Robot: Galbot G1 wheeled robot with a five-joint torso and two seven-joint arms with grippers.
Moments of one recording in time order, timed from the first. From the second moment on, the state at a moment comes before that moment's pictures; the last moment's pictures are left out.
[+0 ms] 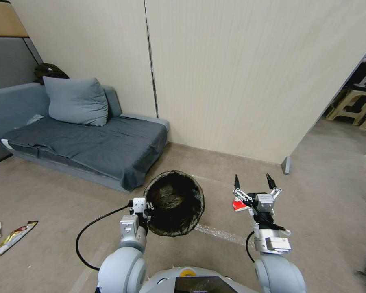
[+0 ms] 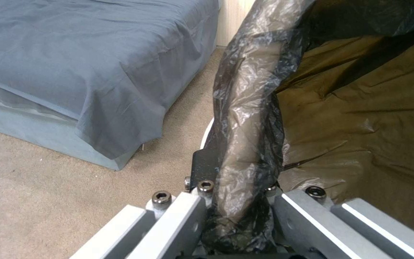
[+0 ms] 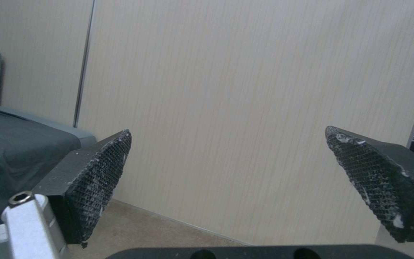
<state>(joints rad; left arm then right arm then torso) 1.67 -1.51 -0.29 -2.46 0.00 0.65 -0.27 -1.76 1.61 0.58 2.36 -0.22 0.21 0.02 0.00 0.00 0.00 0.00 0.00</state>
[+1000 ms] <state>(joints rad) 1.67 -1.49 -0.30 -2.46 -0.01 0.64 -0.28 -1.63 1.60 0.60 2.28 -0.05 -0.18 0.09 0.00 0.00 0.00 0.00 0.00</state>
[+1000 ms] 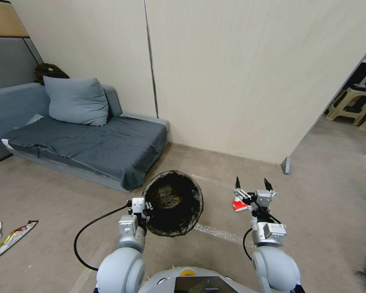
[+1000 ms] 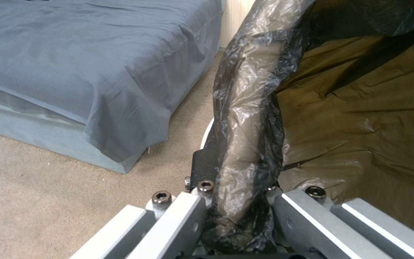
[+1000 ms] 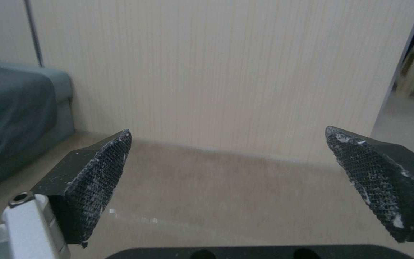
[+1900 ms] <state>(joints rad) 1.67 -1.49 -0.30 -2.46 0.00 0.64 -0.28 -1.43 1.55 0.61 2.00 0.11 -0.45 0.16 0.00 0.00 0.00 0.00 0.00</state>
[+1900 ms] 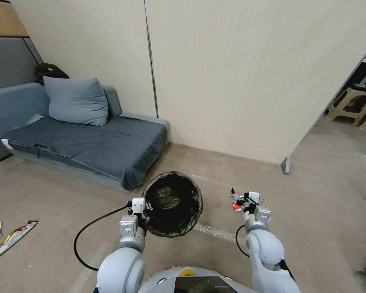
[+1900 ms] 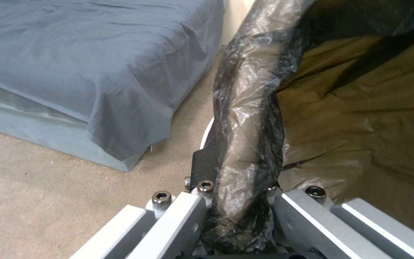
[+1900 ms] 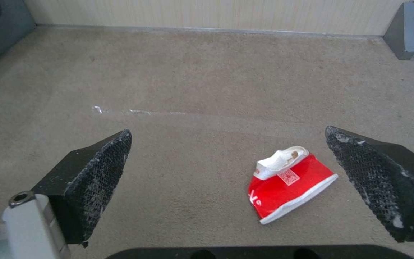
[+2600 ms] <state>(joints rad) 1.69 -1.49 -0.29 -2.46 0.02 0.64 -0.28 -1.17 1.54 0.60 1.58 0.23 -0.44 0.24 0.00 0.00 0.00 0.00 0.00</state>
